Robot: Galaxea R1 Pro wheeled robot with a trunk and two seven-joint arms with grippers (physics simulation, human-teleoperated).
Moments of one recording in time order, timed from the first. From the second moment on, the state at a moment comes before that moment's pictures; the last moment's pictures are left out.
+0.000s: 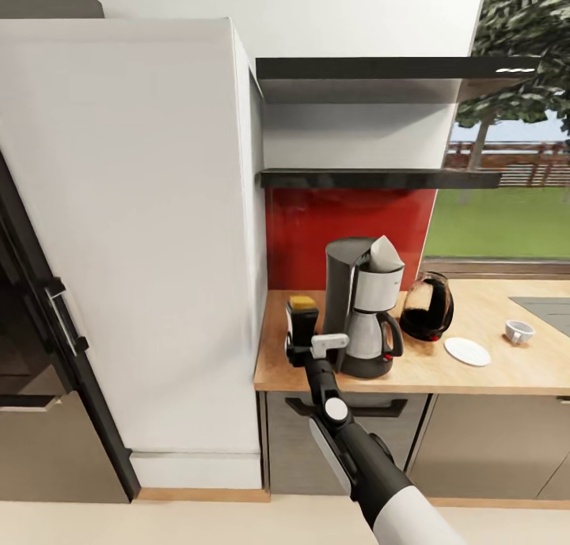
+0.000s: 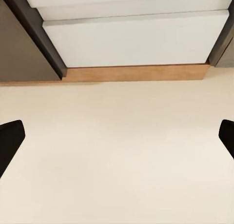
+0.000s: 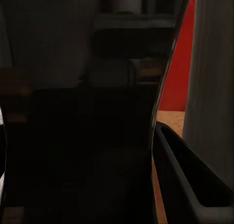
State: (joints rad) left arm -0.12 0.25 -0.51 -0.24 0.55 -0.57 -0.01; right arm -0.57 0.17 0.40 -0.94 -0.05 -0.17 -0.31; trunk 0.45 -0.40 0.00
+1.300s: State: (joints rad) left arm -0.13 0.24 -0.51 -0.24 0.55 -0.57 -0.01; right arm -0.57 0.17 0.40 -0.87 -0.05 -0.17 -0.31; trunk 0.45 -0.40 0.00
